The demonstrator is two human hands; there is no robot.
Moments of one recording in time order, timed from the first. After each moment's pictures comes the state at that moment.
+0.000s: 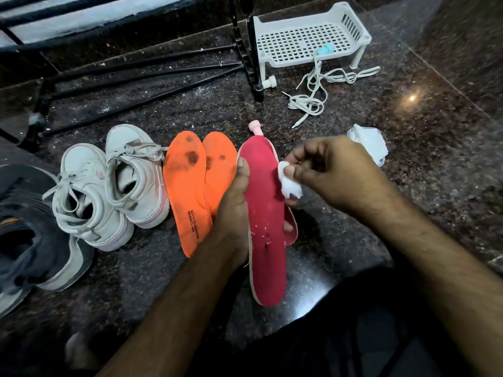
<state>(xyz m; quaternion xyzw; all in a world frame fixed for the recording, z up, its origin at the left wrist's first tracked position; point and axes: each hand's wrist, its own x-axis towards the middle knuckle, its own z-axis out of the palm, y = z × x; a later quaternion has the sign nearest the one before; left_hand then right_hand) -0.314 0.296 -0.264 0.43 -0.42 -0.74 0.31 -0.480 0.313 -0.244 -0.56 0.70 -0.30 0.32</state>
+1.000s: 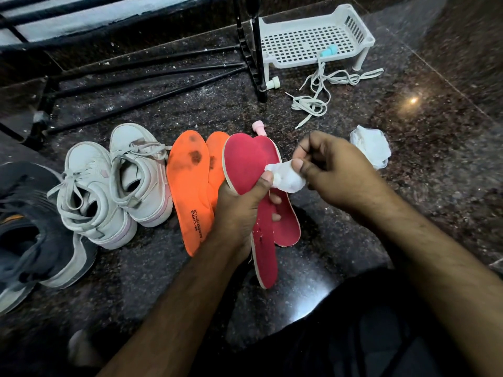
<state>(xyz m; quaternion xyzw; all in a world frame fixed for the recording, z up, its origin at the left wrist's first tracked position) -0.316 0.290 -0.304 0.48 -0.35 -0.68 0.42 -0.478 0.305 -0.259 -0.56 0.67 -0.35 0.33</state>
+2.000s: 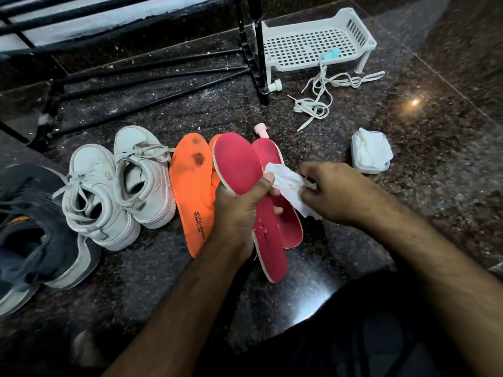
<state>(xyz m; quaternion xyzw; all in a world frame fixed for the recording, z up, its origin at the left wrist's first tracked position) -0.315 0.288 -0.297 0.48 -0.30 -0.69 0.45 -0.478 0.311 -0.258 -0.68 0.70 -0.07 0.21</state>
